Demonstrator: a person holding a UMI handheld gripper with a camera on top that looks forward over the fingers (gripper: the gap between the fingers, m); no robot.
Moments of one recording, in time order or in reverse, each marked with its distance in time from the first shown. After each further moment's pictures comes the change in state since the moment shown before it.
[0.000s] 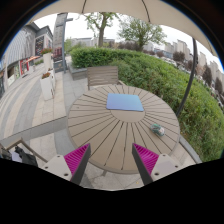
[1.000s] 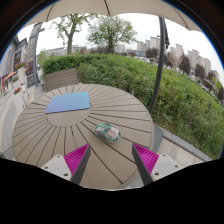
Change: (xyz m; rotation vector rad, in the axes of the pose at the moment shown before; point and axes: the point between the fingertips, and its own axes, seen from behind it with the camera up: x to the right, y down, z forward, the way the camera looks) arm 0.261 0.046 0.149 0.068 0.233 0.181
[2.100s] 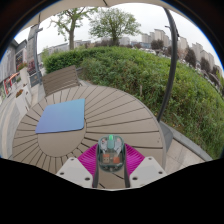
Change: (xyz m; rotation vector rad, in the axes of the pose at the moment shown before) arm 0.005 -0.087 0.118 -0.091 -0.094 0.022
